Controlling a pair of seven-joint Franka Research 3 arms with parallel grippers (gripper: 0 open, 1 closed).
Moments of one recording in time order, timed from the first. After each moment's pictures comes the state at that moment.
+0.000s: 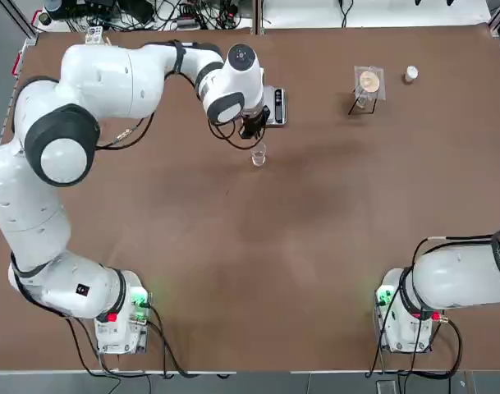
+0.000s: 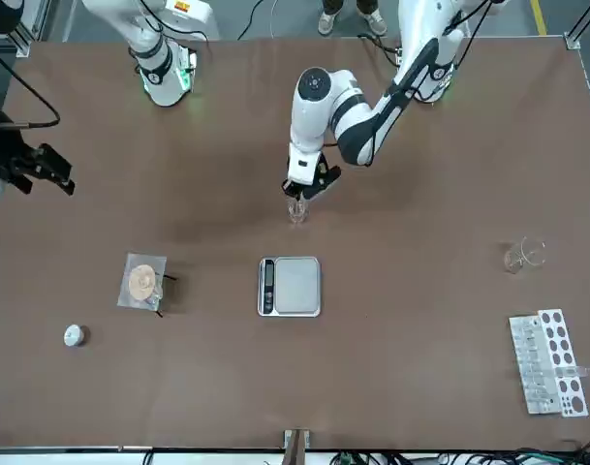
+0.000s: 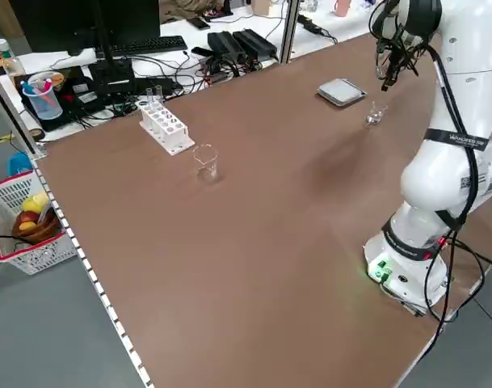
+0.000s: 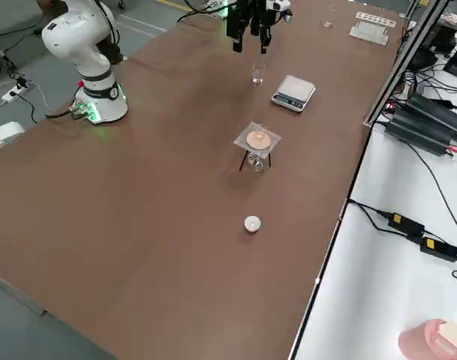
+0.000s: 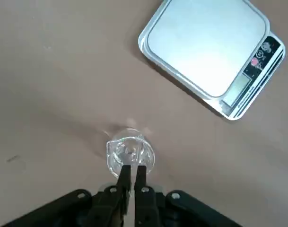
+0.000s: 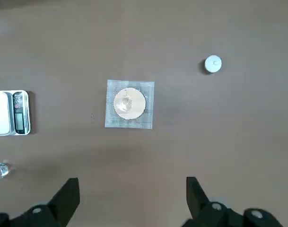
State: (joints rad) left arm -0.28 0.51 -0.66 -1.84 0.44 2.38 -1.76; right arm 0.05 0.00 -0.02 -1.56 0.02 1.63 0.07
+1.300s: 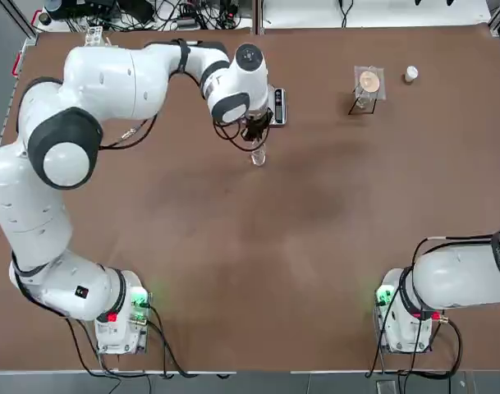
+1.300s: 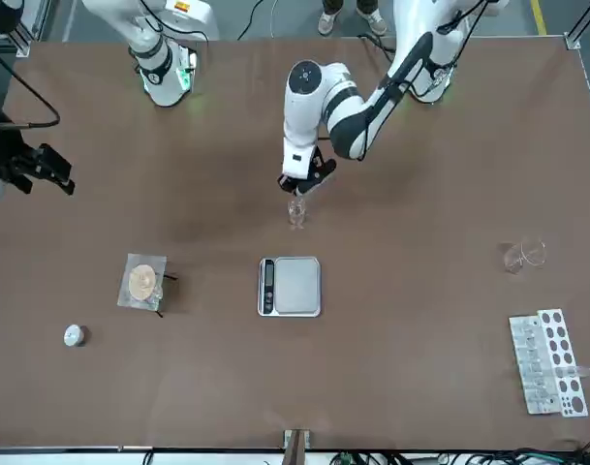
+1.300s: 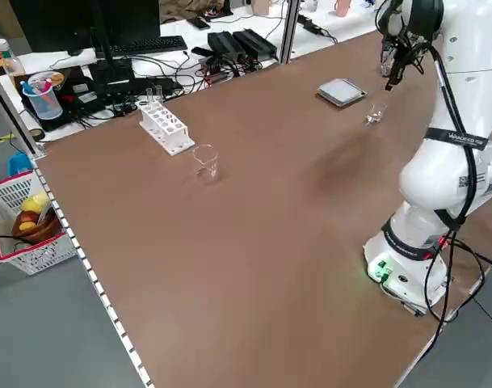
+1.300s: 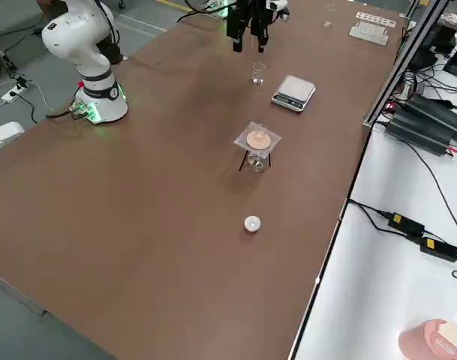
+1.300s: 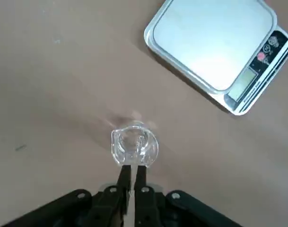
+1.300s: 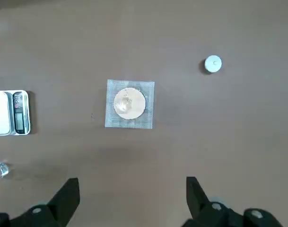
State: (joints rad) left arm -0.32 0.51 -0.65 -1.81 0.44 2.31 -1.79; right arm 0.05 0.00 -0.02 -1.56 0.02 1.63 0.07
